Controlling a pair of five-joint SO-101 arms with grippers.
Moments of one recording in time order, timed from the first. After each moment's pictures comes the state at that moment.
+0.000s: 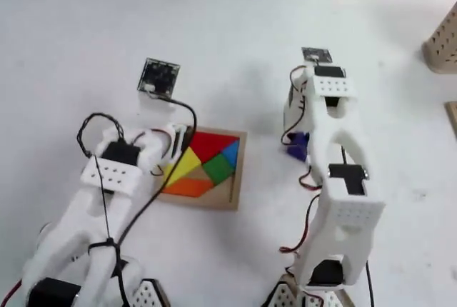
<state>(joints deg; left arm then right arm) 6.9 -28.9 53.8 37.0 -1.7 -3.0 25.2 -5.1 76.8 2.8</state>
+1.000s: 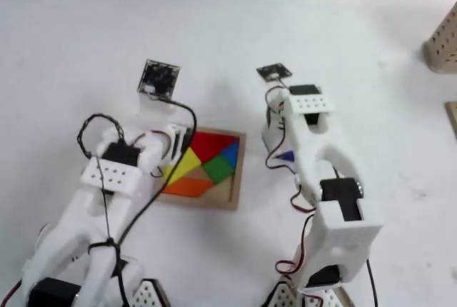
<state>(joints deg) 6.9 -28.9 54.5 37.0 -1.7 -8.9 16.4 13.0 67.2 18.9</state>
